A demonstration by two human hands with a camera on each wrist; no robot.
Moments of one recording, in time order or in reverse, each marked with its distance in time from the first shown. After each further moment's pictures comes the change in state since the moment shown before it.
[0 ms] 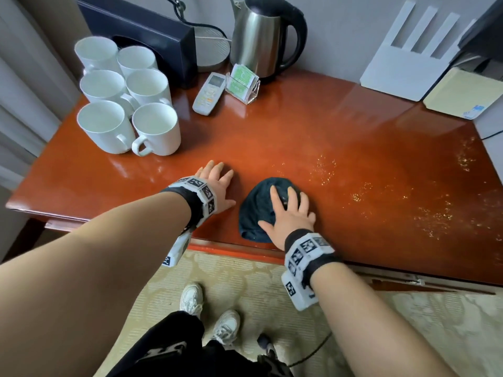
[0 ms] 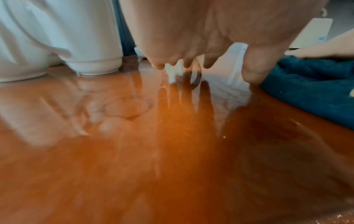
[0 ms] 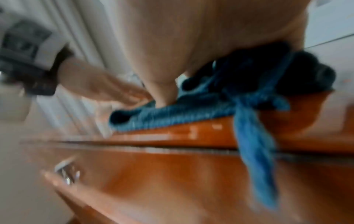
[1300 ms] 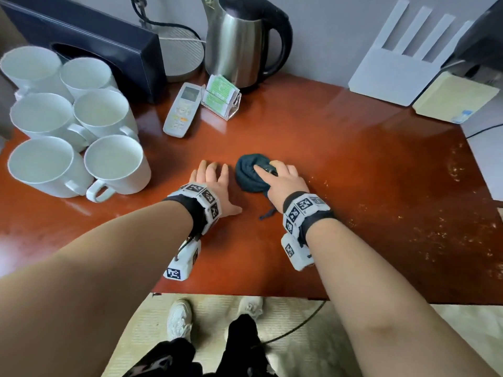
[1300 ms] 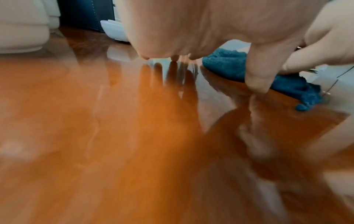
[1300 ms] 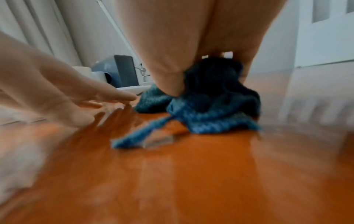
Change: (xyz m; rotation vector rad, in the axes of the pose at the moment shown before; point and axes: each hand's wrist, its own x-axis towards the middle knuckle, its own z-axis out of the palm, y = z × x) left_hand 0.080 0.017 -0.041 -0.108 -0.011 -0.022; right_hand 0.127 0.012 -0.075 0.035 0.083 -0.149
